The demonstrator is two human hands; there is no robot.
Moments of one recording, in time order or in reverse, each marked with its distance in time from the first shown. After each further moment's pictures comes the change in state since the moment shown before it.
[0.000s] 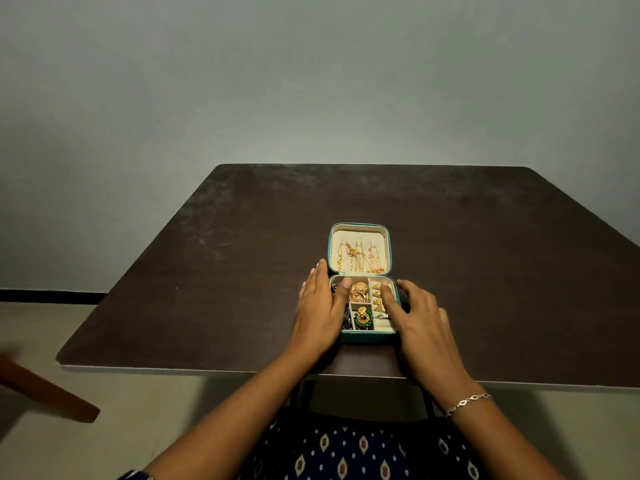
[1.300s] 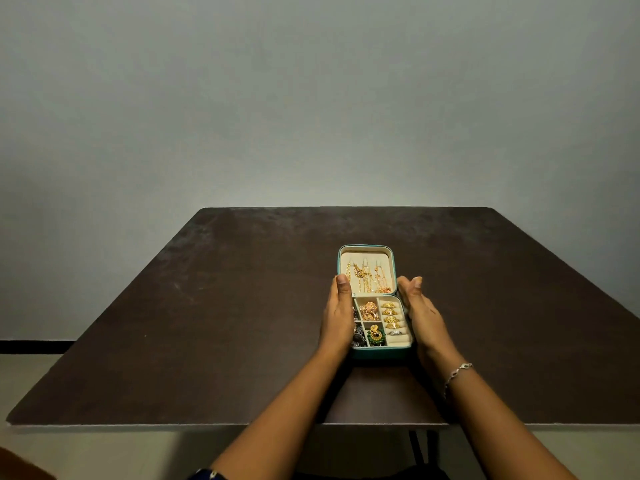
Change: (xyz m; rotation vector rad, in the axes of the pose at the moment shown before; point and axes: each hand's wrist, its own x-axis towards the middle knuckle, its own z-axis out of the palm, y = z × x) left_hand 0.044 0.057 0.045 -0.727 0.017 -0.047; right_hand 0.059 0.040 -0.030 1.322 0.155 0.320
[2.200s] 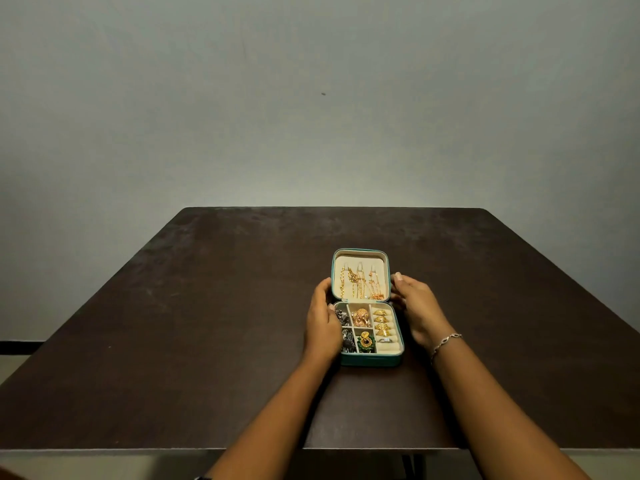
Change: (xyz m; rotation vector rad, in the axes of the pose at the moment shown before) left_hand 0.035 -0.031 0.015 0.208 0.125 0.126; right_hand 0.074 0.008 -0.033 -0.044 -0.015 0.110
